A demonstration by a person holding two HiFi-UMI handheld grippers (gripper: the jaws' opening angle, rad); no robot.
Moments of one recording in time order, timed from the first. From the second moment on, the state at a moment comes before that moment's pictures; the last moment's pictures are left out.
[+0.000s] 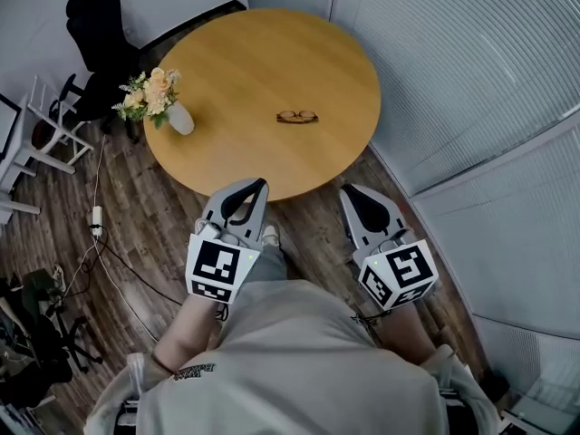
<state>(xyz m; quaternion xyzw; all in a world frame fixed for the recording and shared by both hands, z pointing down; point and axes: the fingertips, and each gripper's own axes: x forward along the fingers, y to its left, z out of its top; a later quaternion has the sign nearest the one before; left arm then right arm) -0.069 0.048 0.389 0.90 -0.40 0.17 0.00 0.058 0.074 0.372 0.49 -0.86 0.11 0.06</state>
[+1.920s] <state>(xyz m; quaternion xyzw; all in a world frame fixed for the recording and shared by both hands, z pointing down) -0.068 -0.173 0.396 0.91 -0.38 0.18 0.02 0.073 -0.154 0.365 0.52 -0.84 0.11 0.09</state>
